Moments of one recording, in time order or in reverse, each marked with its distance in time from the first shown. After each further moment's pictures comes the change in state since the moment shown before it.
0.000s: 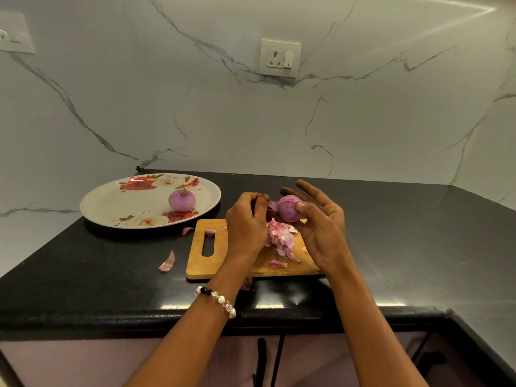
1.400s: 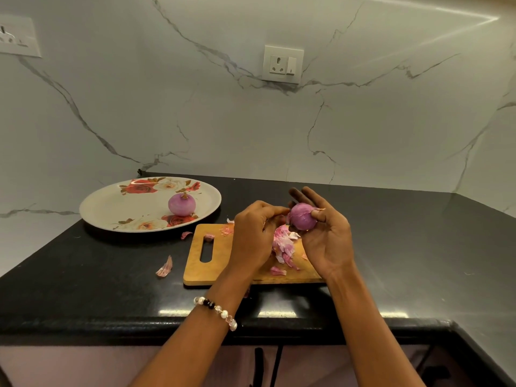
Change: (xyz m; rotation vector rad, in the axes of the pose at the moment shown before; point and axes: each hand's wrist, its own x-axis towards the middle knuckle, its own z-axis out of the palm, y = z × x) left_hand -0.006 -0.003 0.003 0.137 -0.104 0.321; right_hand 0.002 -0.003 -0.004 0.289 0.061 0.081
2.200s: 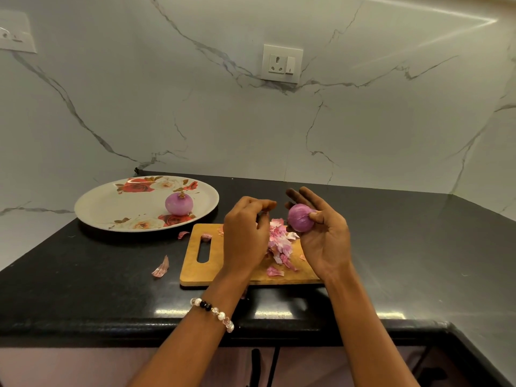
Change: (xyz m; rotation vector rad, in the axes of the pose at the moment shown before) left_hand 0.000 0.000 -0.003 0.066 0.125 -0.031; right_hand 0.001 0.001 -0.001 -0.038 -0.025 -0.029
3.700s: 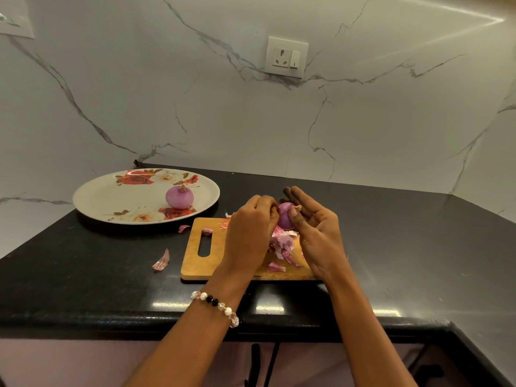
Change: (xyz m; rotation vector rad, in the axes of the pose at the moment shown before) left_hand -0.001 0.000 0.000 0.193 -0.075 0.162; right_hand -0.002 0.012 -0.001 -0.530 -0.105 -0.112
